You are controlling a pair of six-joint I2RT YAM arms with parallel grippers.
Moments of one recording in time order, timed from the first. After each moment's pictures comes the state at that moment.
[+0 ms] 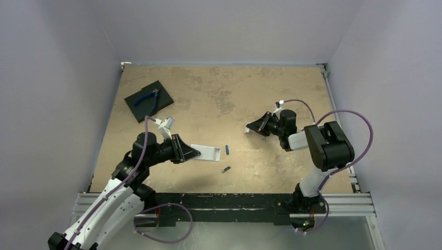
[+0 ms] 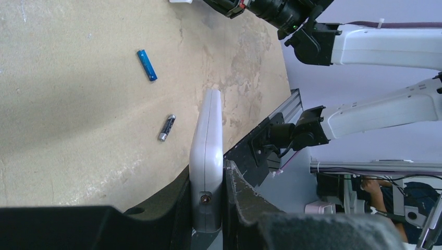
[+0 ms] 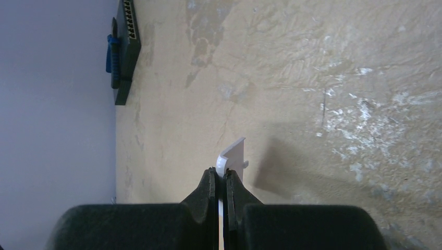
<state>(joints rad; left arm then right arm) -0.48 0.55 0.47 -0.31 0.46 -0.83 0.19 1.71 0.52 0.75 -0.54 0.87</state>
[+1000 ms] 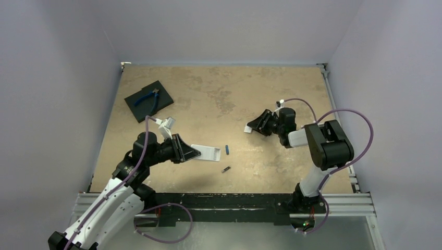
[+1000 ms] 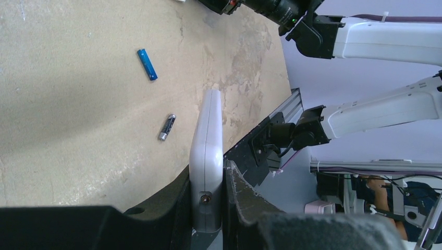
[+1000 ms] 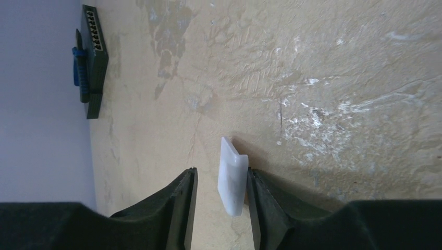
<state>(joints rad) -0.48 0.56 0.47 -0.30 0.47 -0.83 0.18 1.77 0.57 0.65 -0.48 0.84</state>
